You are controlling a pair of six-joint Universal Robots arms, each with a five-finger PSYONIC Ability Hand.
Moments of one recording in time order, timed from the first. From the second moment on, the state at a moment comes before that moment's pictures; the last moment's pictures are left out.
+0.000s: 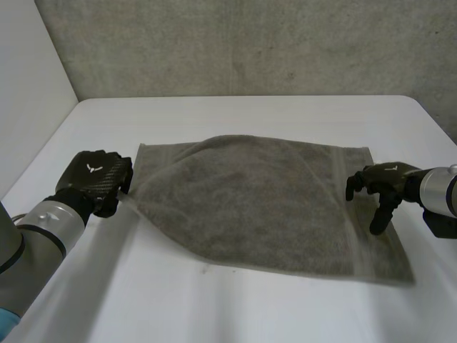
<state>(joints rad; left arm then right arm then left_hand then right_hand) 4.47 -1.67 -1.91 3.37 -1.40 3.49 1.62 -1.09 1.33 0.51 1.19 2.64 1.19 1.21 1.22 1.22 1.03 0.55 0.46 0.47 0.47 0.28</state>
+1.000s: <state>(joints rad) 4.50 -1.70 -1.92 3.39 -1.40 3.48 1.43 -1.41 2.15 -0.14 0.97 2.46 1.19 1.21 1.22 1.22 1.03 0.69 0.60 0.60 0.60 0.40</state>
